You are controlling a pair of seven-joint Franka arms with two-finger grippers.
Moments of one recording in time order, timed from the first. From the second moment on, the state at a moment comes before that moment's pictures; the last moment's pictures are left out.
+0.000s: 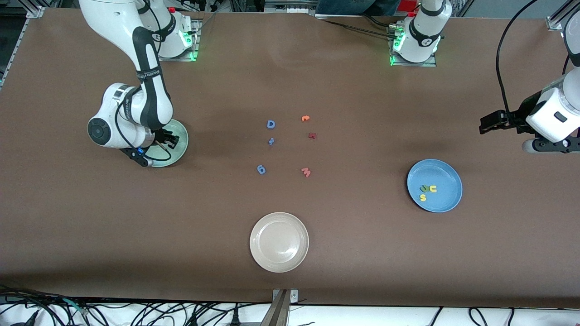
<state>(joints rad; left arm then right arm) -0.02 0.12 0.03 -1.59 0.00 1.57 -0.03 0.84 0.49 -0.74 -2.19 0.56 2.12 0.32</state>
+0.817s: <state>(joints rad) -0.03 0.12 0.03 -1.59 0.00 1.57 -0.03 0.84 0.41 -0.90 -1.84 0.40 1.71 0.30</state>
